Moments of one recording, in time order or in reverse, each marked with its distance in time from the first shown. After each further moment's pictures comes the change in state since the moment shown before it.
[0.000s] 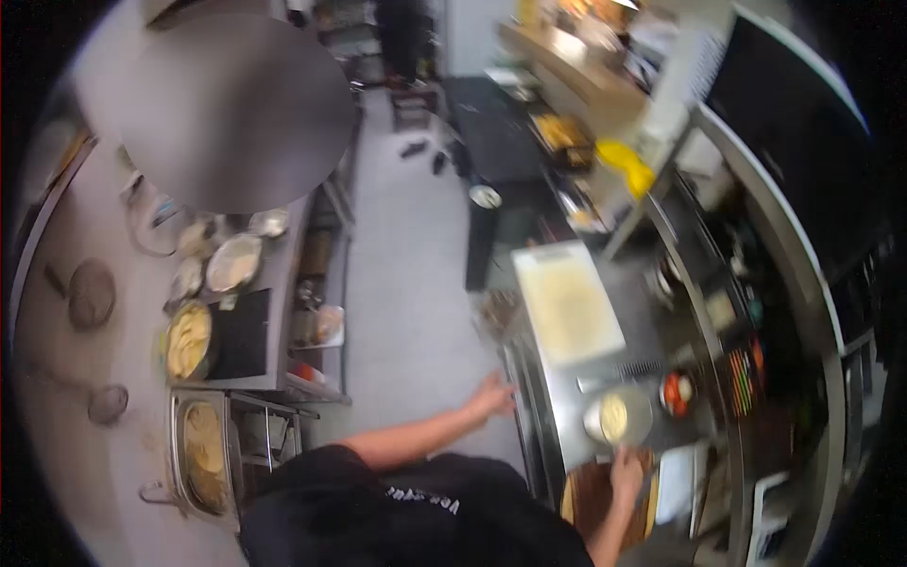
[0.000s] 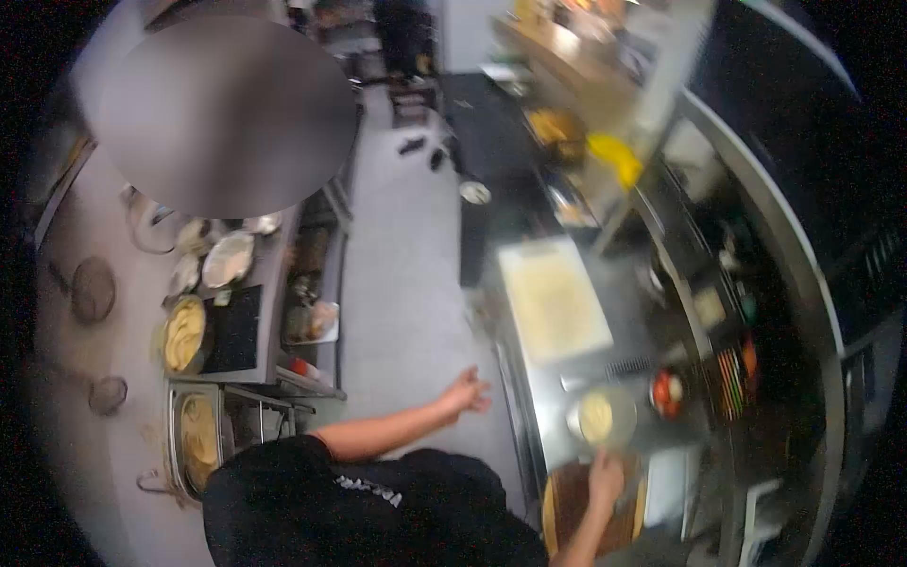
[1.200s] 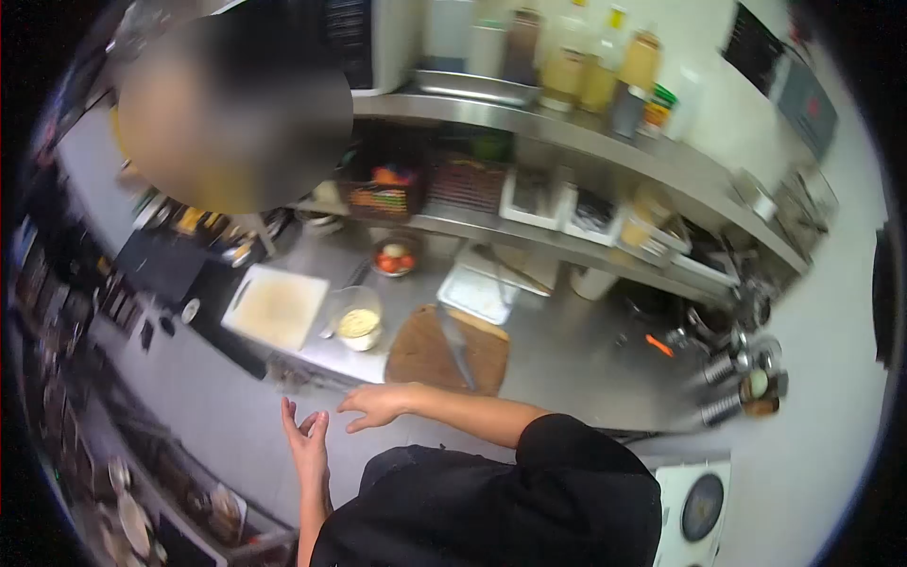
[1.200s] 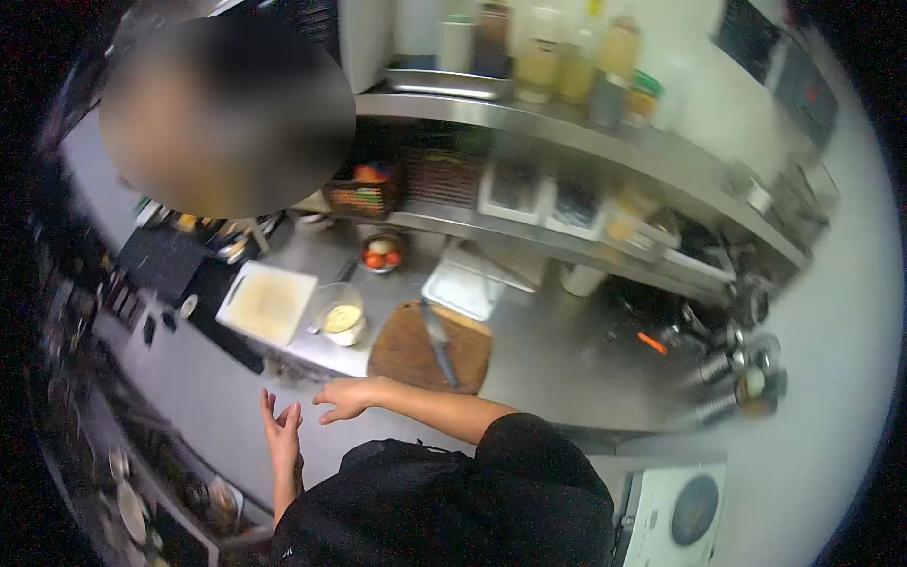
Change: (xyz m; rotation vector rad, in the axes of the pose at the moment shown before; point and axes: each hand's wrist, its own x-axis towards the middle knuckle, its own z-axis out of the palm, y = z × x) left_hand -0.210 -0.029 0.079 0.331 -0.088 0.536; right_hand -0.130 -0.033 -0.018 0.137 -0.508 -0.995
